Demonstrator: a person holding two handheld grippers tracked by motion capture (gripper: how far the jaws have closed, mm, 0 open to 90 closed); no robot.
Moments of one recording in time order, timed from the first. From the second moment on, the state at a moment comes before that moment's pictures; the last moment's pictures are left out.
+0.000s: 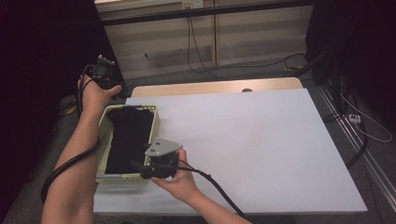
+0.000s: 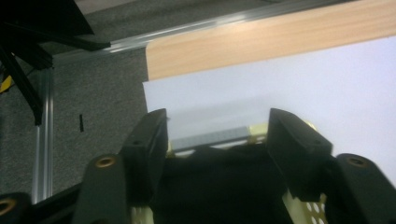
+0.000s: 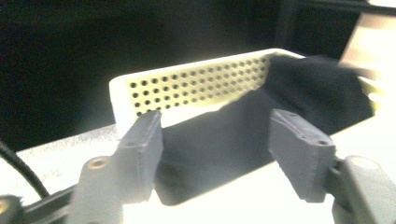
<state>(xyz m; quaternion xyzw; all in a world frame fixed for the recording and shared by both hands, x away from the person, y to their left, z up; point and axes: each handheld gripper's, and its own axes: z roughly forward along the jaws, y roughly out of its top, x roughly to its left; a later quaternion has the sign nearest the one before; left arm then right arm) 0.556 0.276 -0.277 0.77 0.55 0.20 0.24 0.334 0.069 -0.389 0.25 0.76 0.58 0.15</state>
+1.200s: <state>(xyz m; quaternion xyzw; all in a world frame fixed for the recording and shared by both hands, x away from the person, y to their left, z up) 0.518 0.284 -0.352 0.79 0.52 0.15 0.27 0.350 -0.146 -0.437 0.37 0.79 0.45 0.18</state>
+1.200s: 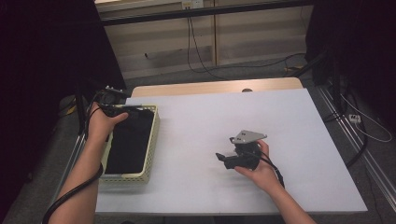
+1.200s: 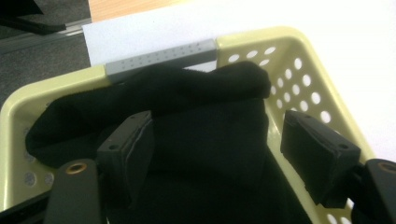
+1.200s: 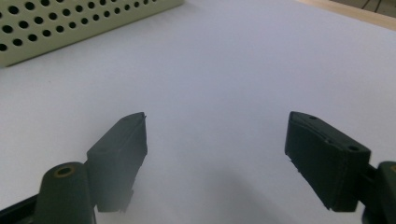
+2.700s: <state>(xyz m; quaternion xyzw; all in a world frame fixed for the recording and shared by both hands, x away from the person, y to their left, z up) 0.527 0.276 -0.391 0.78 0.54 0.17 0.26 0.337 -0.186 -0.444 0.40 0.78 0.45 0.18</state>
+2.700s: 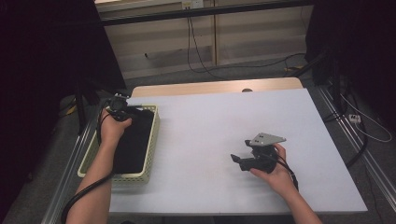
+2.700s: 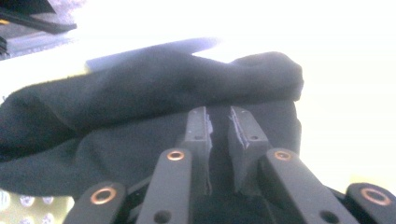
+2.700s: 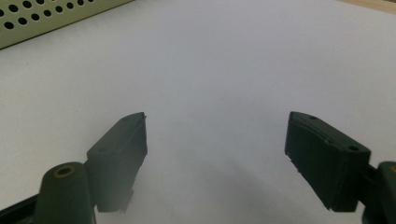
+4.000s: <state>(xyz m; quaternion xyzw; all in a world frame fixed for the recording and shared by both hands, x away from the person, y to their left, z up) 0.514 0.259 -0.415 0.79 0.55 0.12 0.24 0.336 -0.184 -0.442 0.40 0.77 0.46 0.19</state>
